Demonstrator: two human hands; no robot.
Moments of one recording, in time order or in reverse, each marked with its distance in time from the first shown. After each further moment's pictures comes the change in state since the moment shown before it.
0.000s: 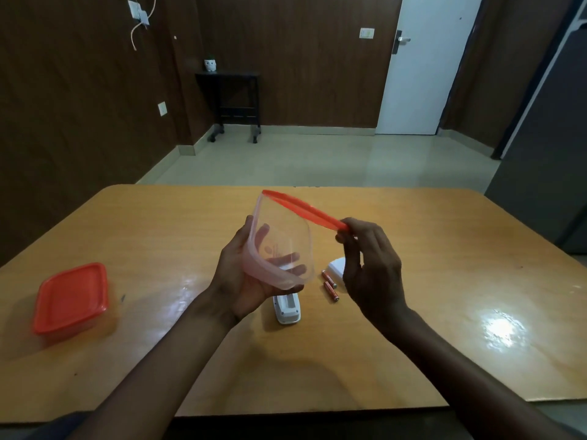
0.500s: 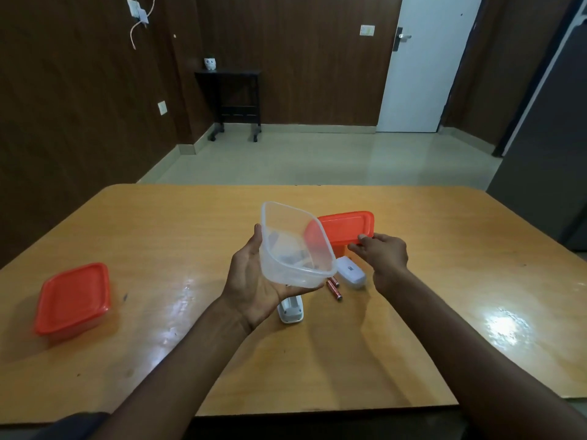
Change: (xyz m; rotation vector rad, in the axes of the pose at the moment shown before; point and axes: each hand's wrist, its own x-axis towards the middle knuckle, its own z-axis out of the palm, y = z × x) left_hand -0.002 -0.018 0.012 -0.057 0.024 0.038; right_hand 0.012 0.065 0.029 0.494 0.056 1.471
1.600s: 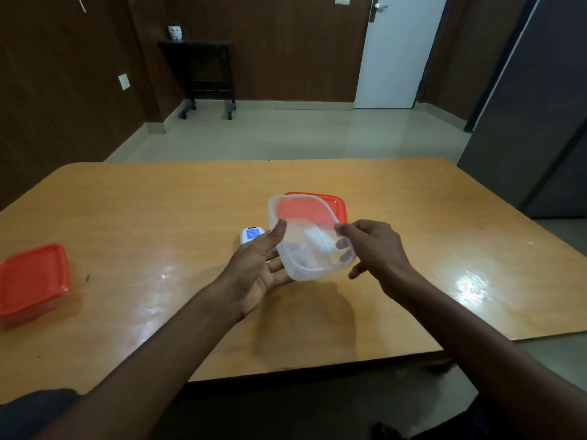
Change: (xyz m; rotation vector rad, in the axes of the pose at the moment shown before) left_hand -0.005 -0.040 0.021 0.390 0.179 -0.019; right_hand -0.079 -0.014 -0.066 -0.512 -0.245 -0.254
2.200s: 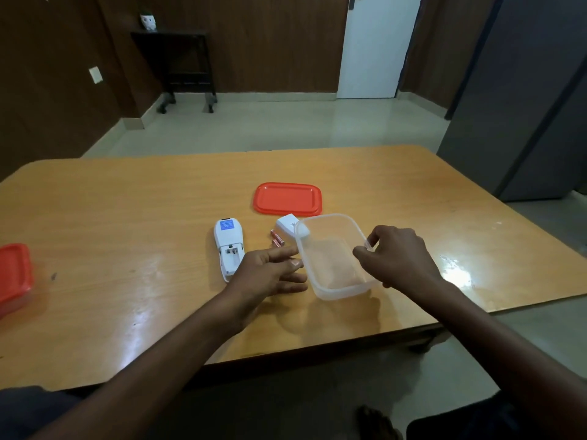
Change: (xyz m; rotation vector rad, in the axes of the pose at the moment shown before) left_hand -0.008 -0.045 0.029 0.373 -0.005 0.010; right_hand -0.020 0.039 -0.060 -0.719 0.132 -0.067
